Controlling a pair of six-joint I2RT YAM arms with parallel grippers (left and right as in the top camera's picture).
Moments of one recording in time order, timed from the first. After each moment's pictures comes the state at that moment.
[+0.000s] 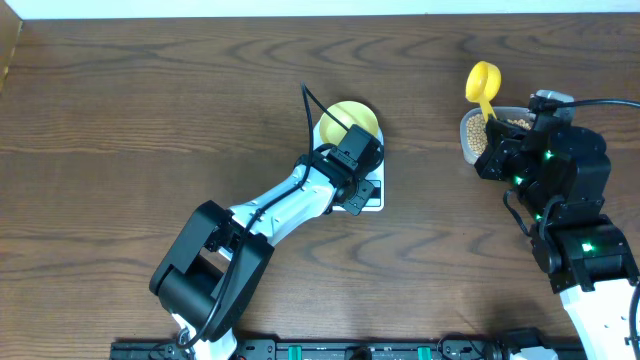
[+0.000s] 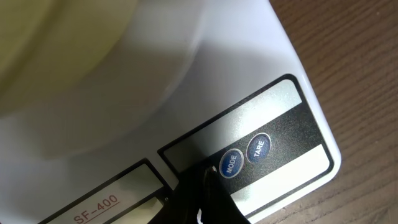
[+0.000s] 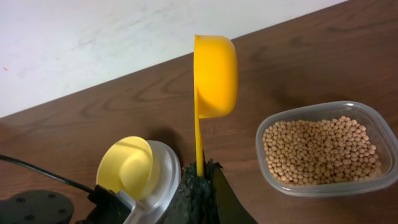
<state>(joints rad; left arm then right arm) -0.66 1.89 1.14 -0.51 0.02 -0.07 0.14 0.98 0.92 -0.41 -0.06 0.39</state>
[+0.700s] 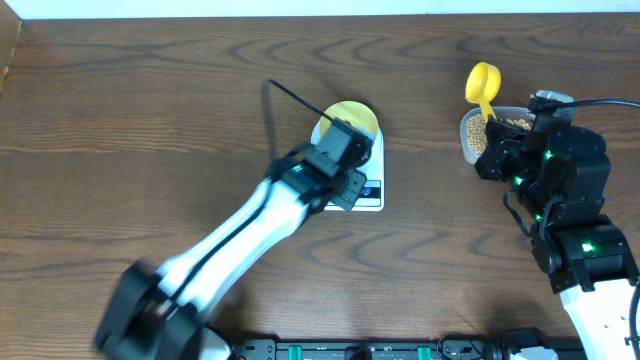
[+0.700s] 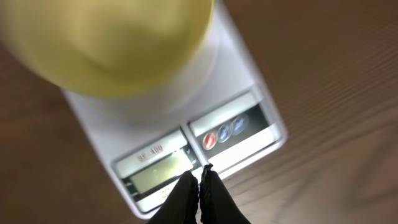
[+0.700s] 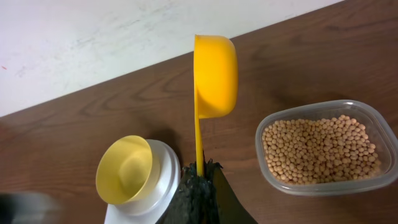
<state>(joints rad) -0.65 1.53 1.11 -0.58 0.00 -0.12 0.14 0.98 0.92 -0.41 -0.06 0.39</state>
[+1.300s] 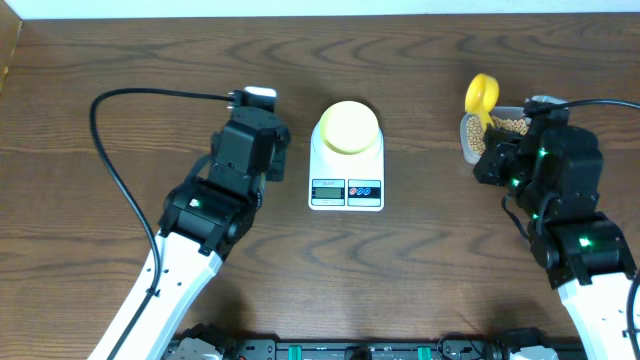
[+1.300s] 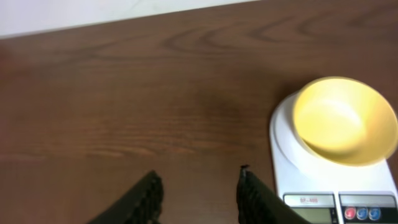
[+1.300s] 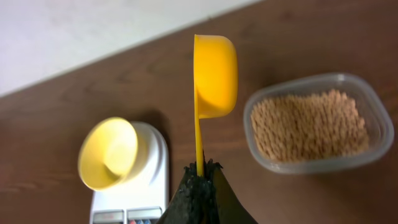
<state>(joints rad) -0.43 1.20 1.11 -0.66 -0.38 -0.17 0.14 1.02 0.92 -0.49 -0.04 0.39</state>
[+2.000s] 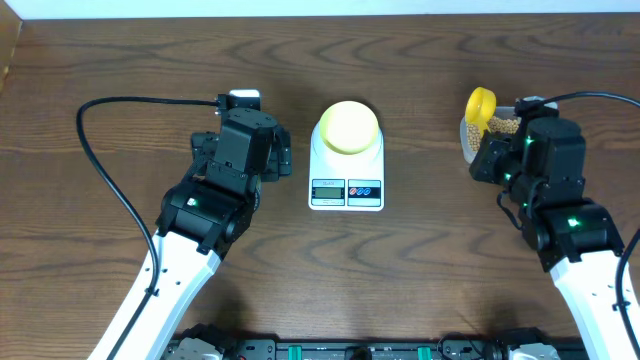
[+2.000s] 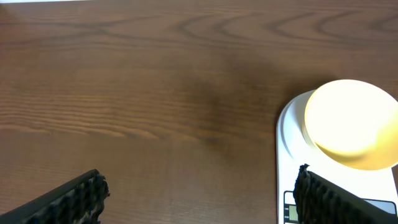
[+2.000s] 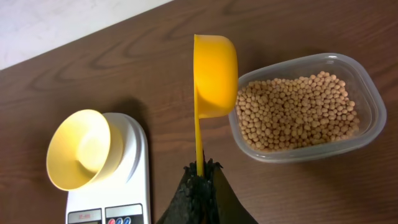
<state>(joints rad) -0.42 1.20 1.11 -0.71 -0.40 -0.28 0.14 1.09 0.92 -0.49 0.00 0.39</state>
